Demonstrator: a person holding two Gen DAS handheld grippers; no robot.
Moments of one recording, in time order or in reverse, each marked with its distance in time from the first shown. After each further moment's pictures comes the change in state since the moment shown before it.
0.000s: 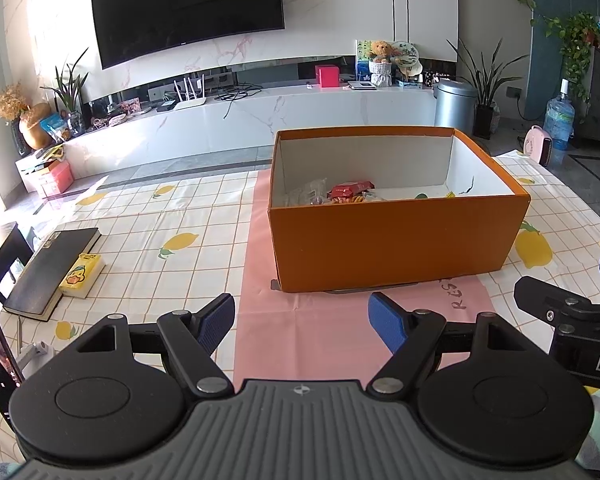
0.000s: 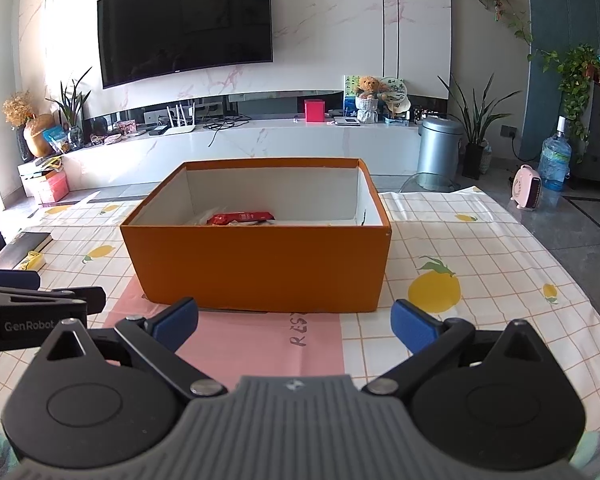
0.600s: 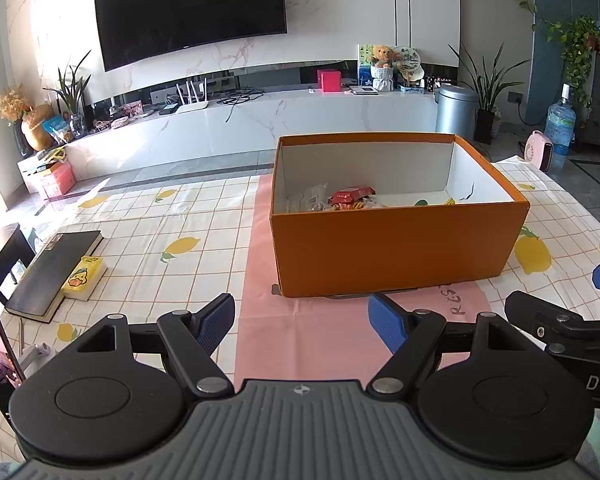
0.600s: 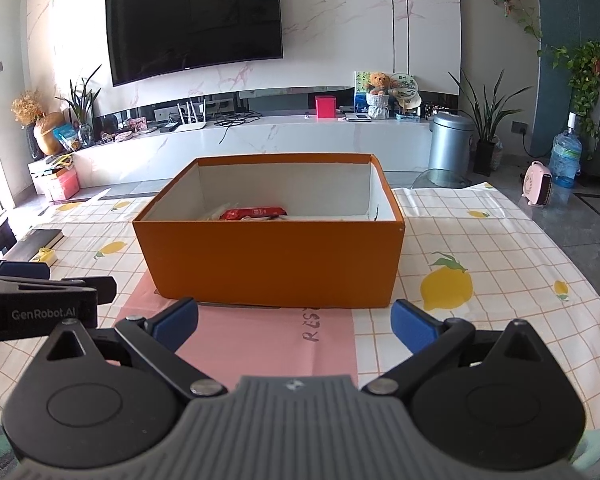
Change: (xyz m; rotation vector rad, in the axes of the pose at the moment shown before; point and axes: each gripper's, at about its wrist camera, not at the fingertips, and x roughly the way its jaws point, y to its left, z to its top) left arm -0.005 -0.002 0.003 -0.007 -0.012 0.005; right arm 0.001 0.002 -0.001 -0.004 0.006 0.027
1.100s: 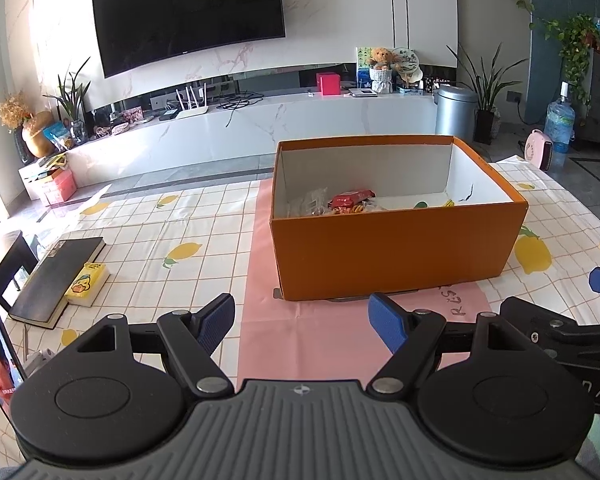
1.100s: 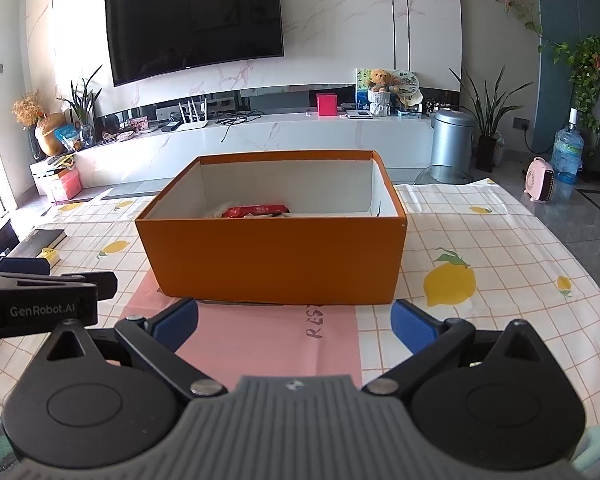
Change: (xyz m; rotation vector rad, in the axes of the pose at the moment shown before) left arm -0.004 -0.002 0.002 0.017 -0.011 0.010; right arm 0.001 0.000 -0.002 0.005 0.009 0.009
